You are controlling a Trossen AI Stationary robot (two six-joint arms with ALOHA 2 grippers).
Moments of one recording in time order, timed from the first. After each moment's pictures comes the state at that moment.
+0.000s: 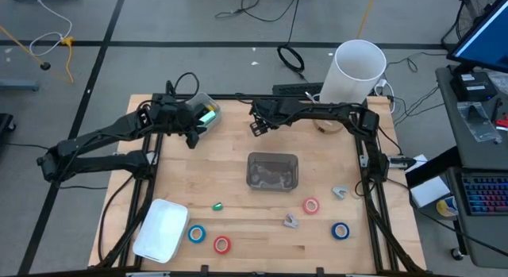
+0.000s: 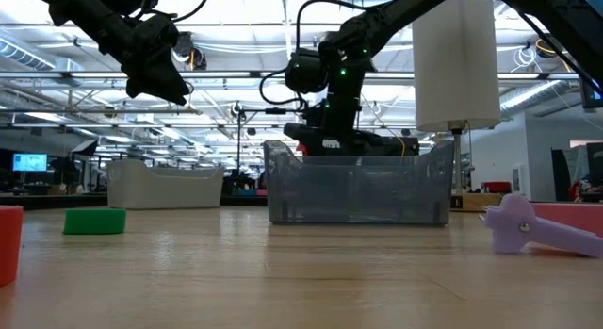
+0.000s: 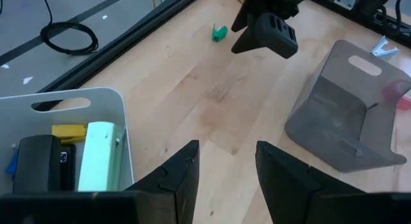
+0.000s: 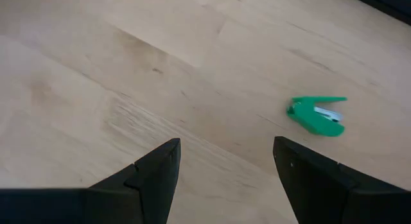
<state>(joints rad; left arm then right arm) 0.54 0.84 0.69 -0.48 0.13 -0.14 -0.36 2.06 1.61 -0.77 0.26 0.70</state>
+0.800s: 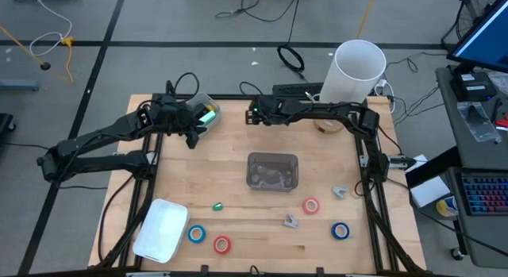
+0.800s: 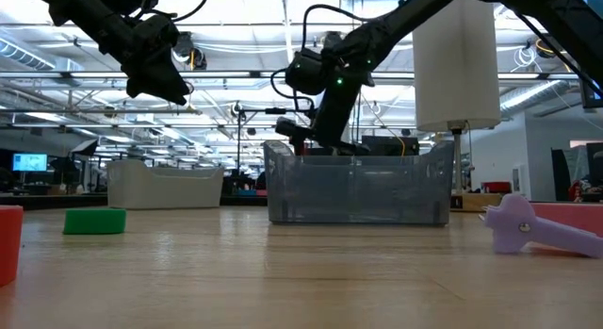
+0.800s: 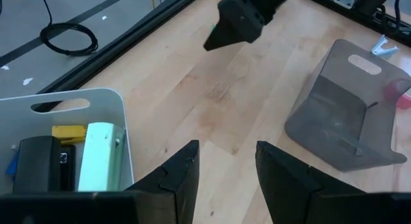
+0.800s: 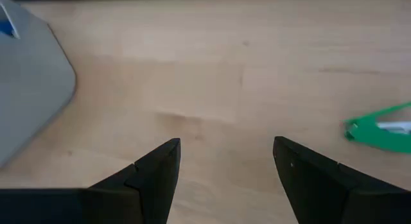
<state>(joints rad) 0.54 0.84 0.69 -0.48 0.13 -0.13 -0.38 2.06 1.55 -0.49 0.26 1.04</state>
